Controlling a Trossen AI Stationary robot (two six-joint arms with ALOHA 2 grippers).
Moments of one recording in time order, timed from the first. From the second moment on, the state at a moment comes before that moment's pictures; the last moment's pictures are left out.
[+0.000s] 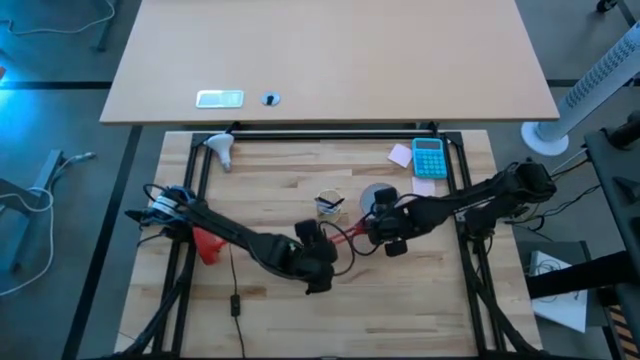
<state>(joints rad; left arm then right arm) -0.37 1.92 1.51 -0.68 -0.56 -0.43 0.22 1.46 0.98 -0.81 0.44 -0.11</state>
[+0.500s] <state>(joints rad) -0.35 1.91 1.19 -0.39 -0.49 -0.66 0.24 1.43 0.86 -0.58 0.47 -0.05</state>
